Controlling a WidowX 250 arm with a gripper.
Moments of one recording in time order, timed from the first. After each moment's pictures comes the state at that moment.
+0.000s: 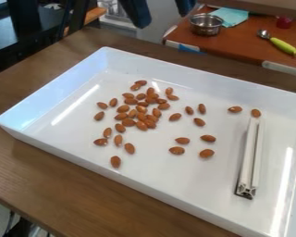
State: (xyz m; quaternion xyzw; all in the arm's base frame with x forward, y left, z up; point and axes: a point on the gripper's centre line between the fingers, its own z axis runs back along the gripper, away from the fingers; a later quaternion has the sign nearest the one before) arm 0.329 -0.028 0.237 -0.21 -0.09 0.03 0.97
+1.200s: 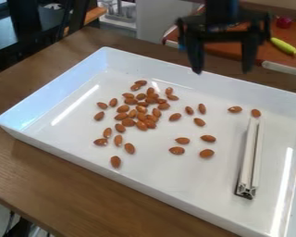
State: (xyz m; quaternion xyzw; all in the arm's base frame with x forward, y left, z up) arm 0.367 -0.102 0.177 -0.09 -0.13 0.10 0.98
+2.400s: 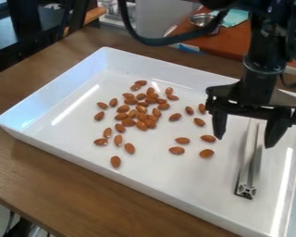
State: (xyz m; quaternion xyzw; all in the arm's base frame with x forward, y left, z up) arm 0.343 -0.150 0.110 -0.01 -0.12 0.11 0.99
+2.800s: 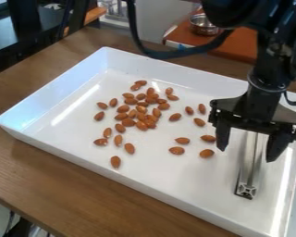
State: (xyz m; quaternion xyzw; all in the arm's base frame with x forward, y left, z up) arm 0.339 -0.158 0.096 0.00 -0.12 0.10 0.99
